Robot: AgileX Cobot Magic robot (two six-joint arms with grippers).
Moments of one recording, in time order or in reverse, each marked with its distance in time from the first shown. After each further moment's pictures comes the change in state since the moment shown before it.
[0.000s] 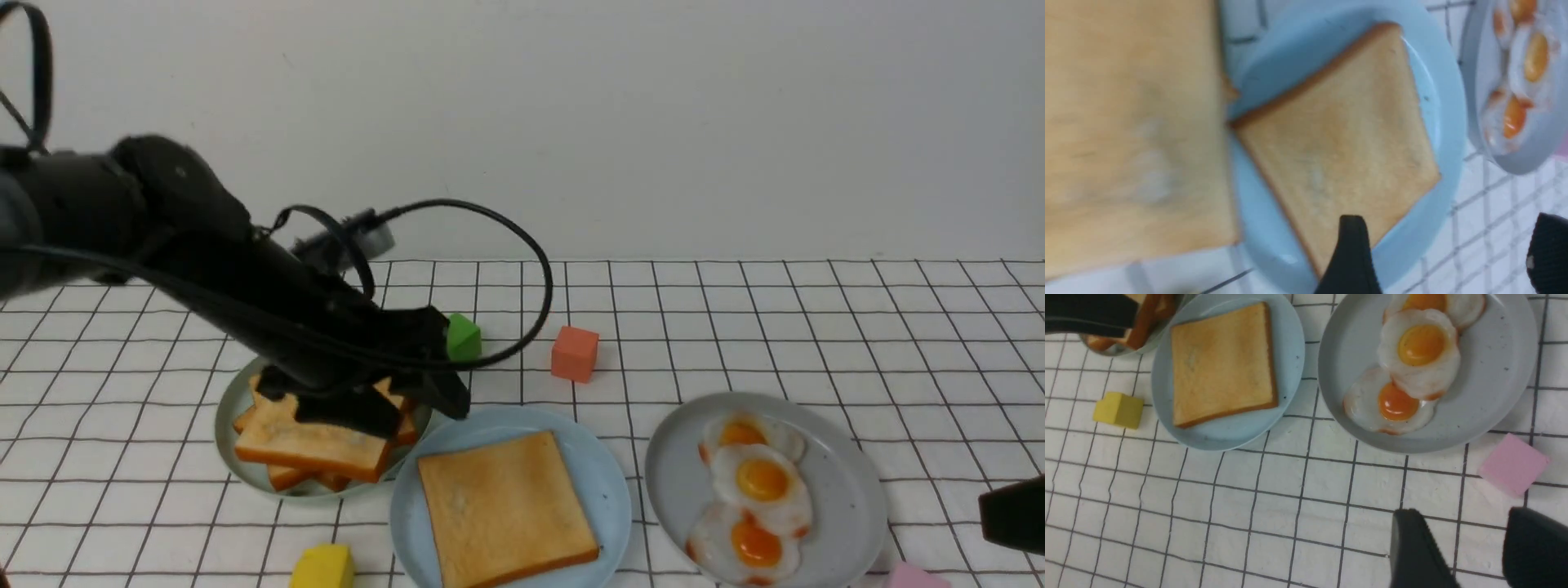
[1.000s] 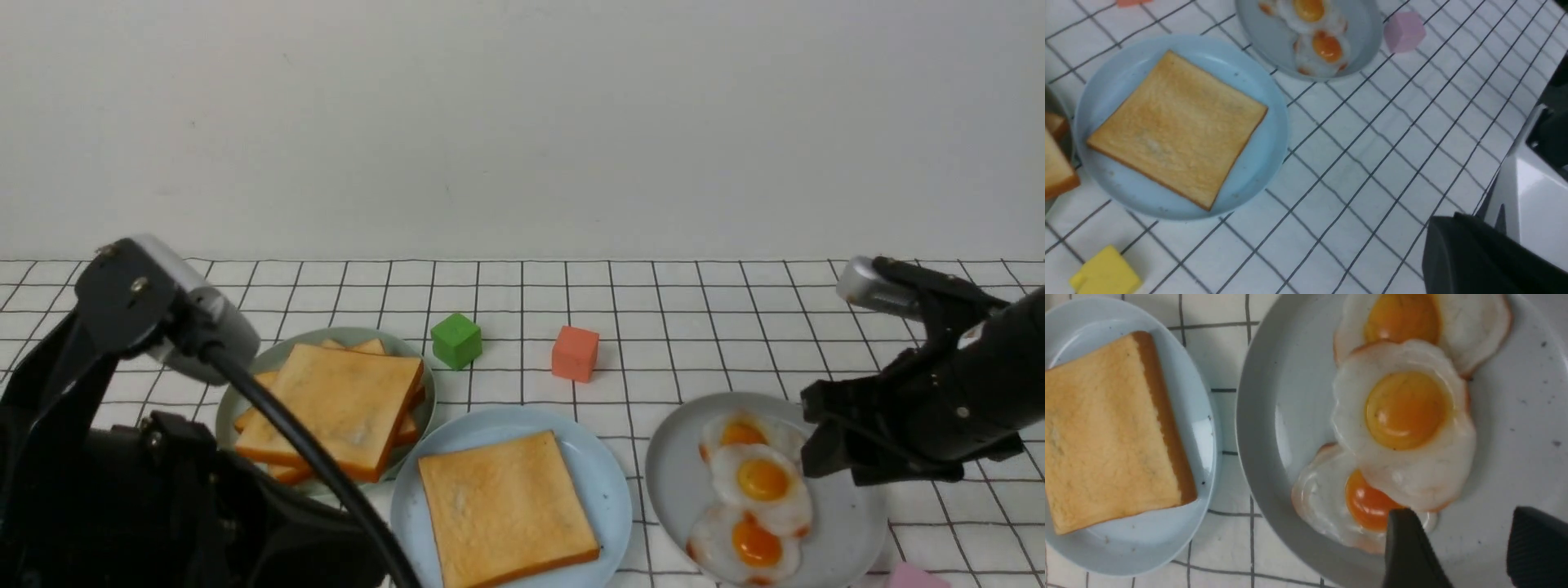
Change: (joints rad) right arm -0.013 0.760 -0.167 0.113 -0.281 -0.141; left arm -0.268 -0.843 0.439 -0.014 -0.103 0.301
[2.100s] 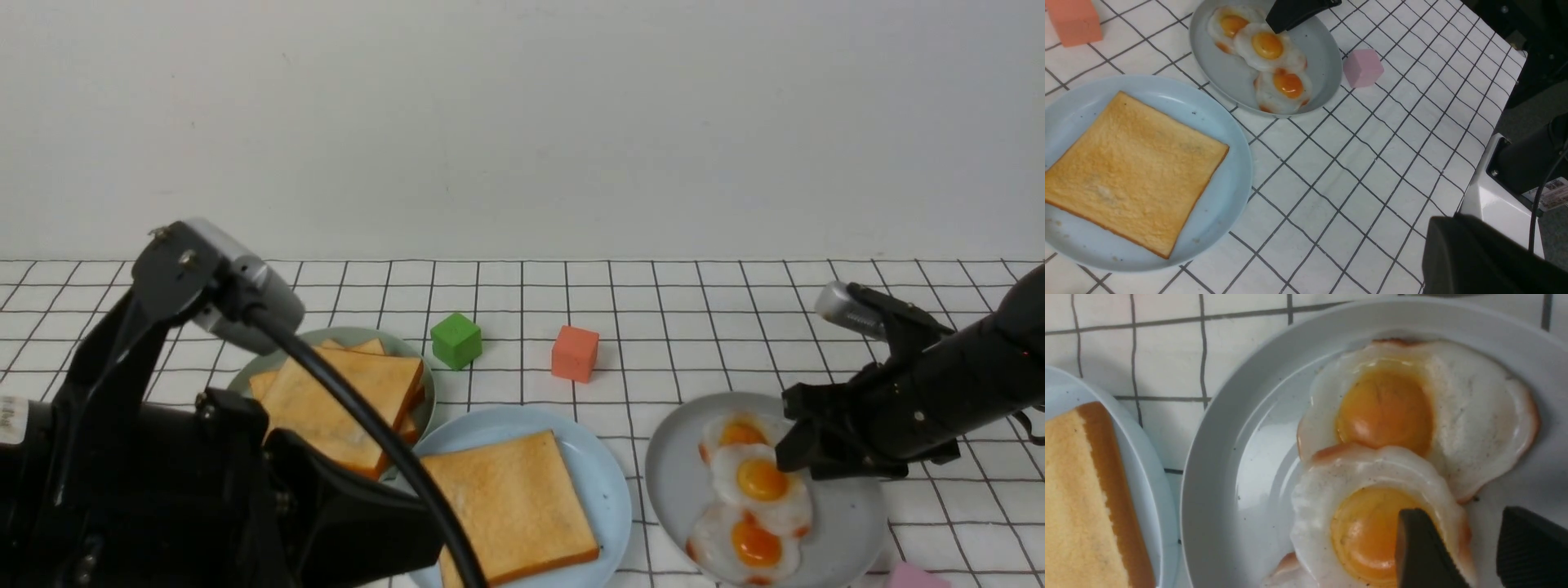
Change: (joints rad) right arm -0.110 0.236 -0.034 0.315 -0.102 -0.392; left arm 0.000 0.056 0.000 -0.123 -0.037 0.084
